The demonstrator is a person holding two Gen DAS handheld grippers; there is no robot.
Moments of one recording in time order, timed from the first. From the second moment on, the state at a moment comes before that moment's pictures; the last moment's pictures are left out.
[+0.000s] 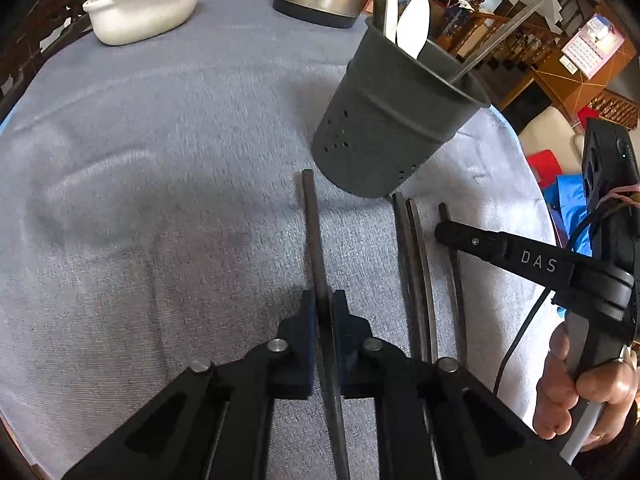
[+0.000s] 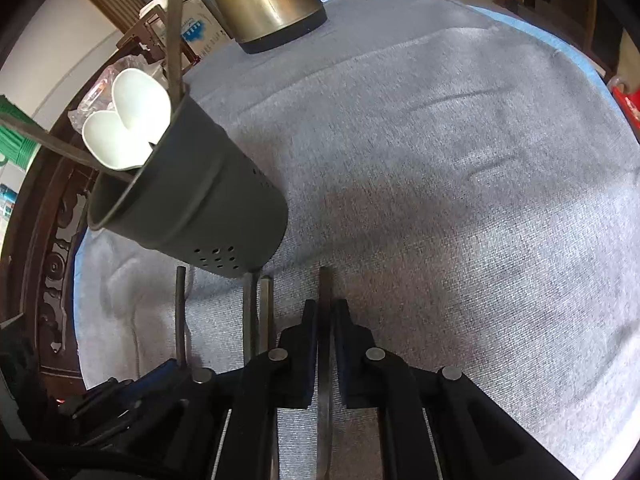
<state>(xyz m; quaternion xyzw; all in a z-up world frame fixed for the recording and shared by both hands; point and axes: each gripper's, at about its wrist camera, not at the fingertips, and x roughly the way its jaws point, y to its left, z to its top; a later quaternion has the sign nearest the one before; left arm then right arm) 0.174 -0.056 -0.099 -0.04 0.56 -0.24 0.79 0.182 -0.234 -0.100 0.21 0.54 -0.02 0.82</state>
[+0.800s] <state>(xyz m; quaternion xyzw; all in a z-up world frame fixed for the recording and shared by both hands) 0.208 -0.050 -0.094 -0.03 0.57 -0.22 0.79 0.180 -0.221 -0.102 0.14 0.57 -0.01 0.81</state>
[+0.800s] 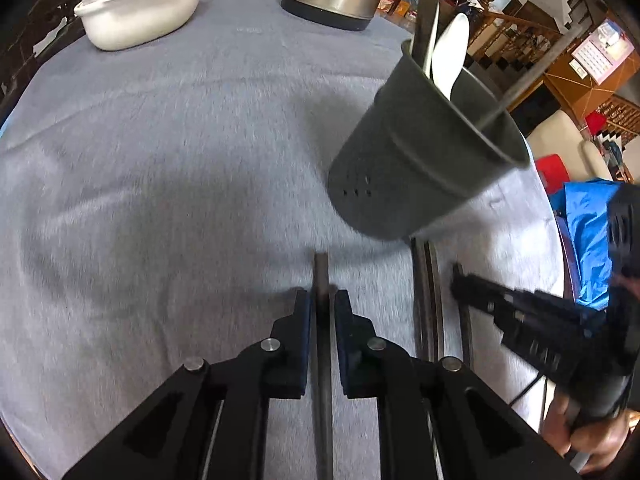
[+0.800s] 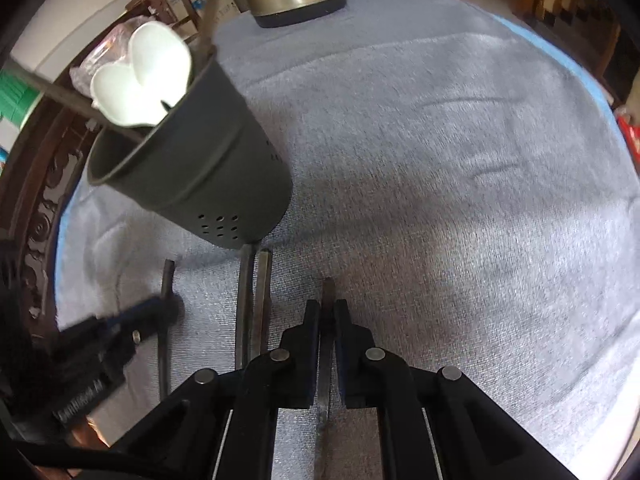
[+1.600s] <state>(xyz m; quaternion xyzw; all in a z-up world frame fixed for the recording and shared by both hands) 0.127 -0.043 0.035 -0.04 0.42 -0.24 0.88 0.110 -0.217 -0.004 0.16 0.42 0.04 0.89</state>
